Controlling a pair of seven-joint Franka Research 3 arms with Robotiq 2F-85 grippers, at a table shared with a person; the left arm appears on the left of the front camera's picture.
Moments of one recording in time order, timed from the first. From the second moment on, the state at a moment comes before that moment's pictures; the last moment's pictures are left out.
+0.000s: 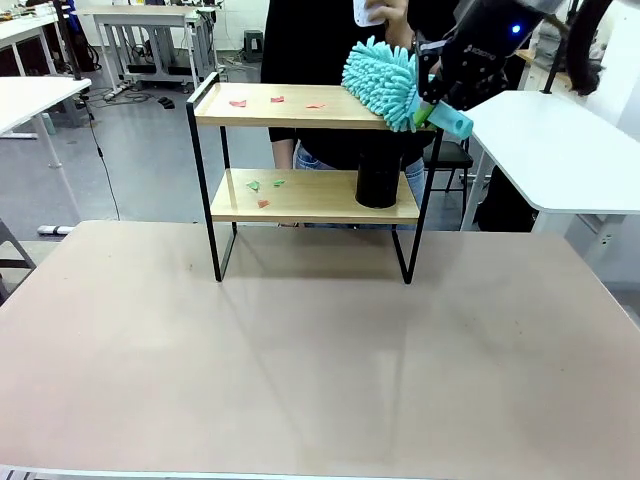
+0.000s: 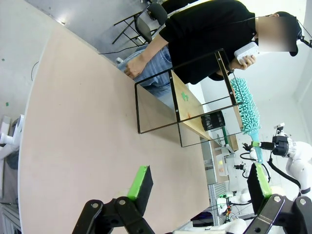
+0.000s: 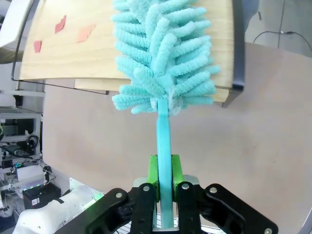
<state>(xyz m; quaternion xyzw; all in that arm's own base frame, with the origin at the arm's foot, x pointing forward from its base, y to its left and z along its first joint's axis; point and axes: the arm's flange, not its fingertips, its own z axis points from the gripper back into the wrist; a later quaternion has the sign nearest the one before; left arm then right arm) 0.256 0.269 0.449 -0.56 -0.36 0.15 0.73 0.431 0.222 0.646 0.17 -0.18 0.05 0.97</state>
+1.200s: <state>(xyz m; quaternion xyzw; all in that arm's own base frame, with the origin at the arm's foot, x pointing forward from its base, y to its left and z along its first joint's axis) 0.256 0.269 0.449 -0.56 -0.36 0.15 0.73 0.456 0.292 0.638 0.24 -0.07 0.36 0.90</state>
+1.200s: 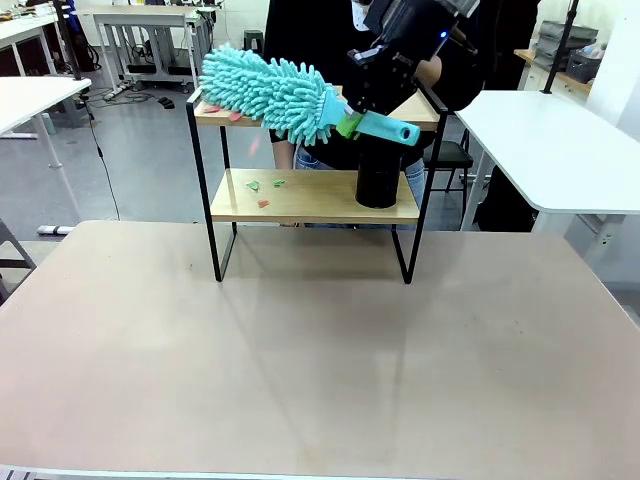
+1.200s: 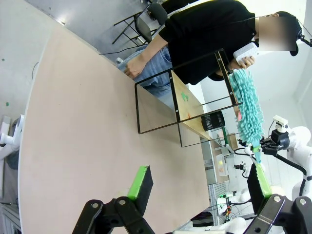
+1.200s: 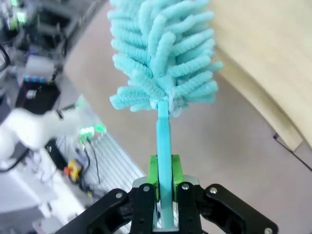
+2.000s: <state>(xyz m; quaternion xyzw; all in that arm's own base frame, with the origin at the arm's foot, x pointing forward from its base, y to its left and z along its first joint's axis) 0.256 0.269 0.449 -0.56 -0.36 0.15 0.73 0.430 0.234 0.658 0.29 0.01 0.48 0.83</state>
